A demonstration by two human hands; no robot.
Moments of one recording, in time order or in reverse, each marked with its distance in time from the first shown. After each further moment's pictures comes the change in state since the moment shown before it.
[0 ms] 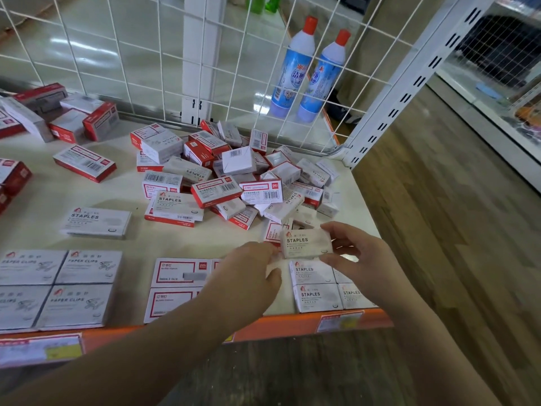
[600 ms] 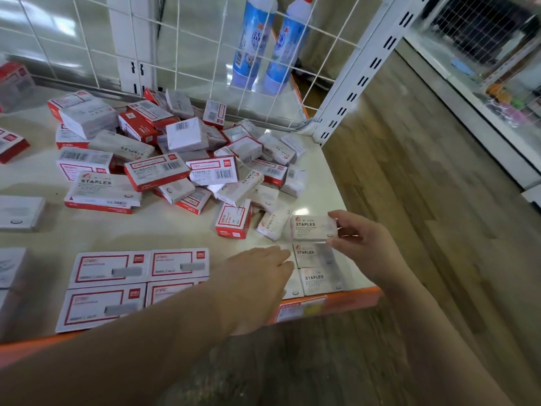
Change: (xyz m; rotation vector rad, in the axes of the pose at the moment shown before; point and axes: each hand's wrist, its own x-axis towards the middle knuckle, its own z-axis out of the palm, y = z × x) left_hand 0.027 0.026 0.050 0.499 -0.301 0.456; right_hand 0.008 0.074 -0.037 -0.033 0.044 0.130
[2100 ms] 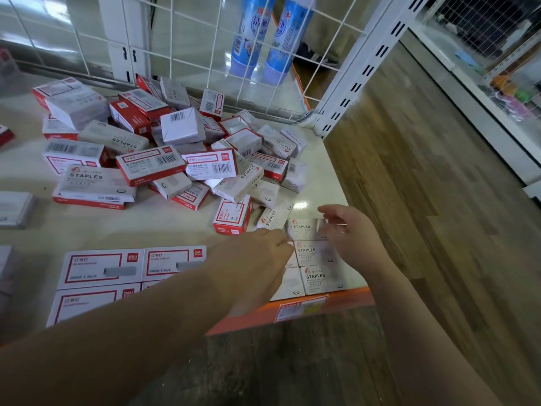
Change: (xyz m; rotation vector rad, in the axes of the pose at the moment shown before) left_hand 0.008 -0.009 -0.013 -0.010 0.144 0.017; right_hand 0.022 -0.005 0.023 -0.096 0.051 0.081
